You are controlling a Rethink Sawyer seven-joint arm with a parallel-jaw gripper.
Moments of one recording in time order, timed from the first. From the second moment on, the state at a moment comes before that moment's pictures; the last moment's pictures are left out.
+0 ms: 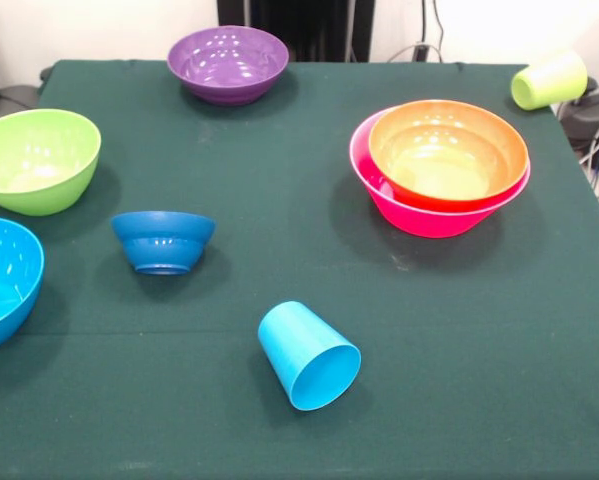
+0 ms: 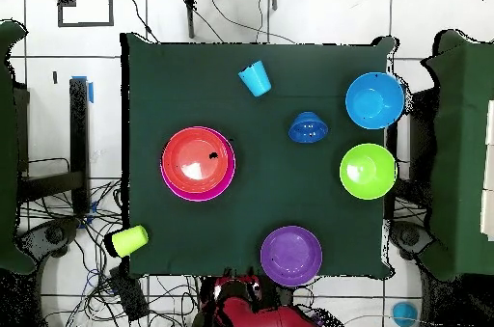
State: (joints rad) arm -0.31 -0.99 -0.04 2.47 -0.59 -0.05 1.91
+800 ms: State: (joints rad) arm -0.22 -0.74 -0.15 2.46 -0.56 -0.02 1.91
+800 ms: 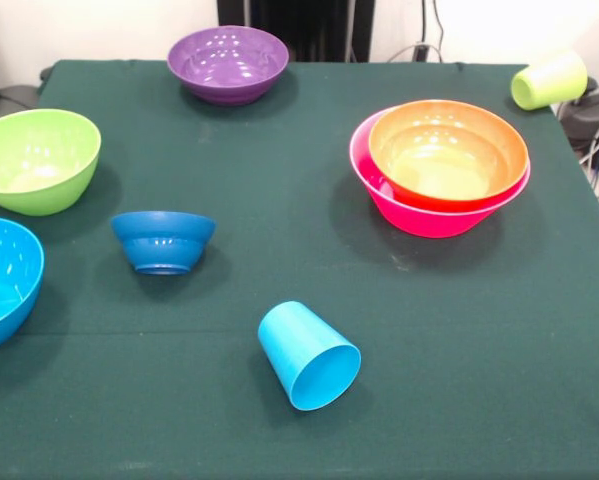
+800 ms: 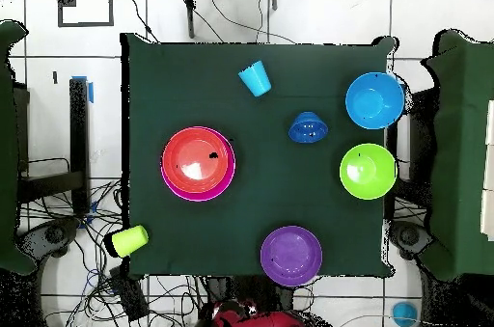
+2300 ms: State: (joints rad) arm -0.12 -0.28 -0.25 2.29 -0.49 -0.39 1.91
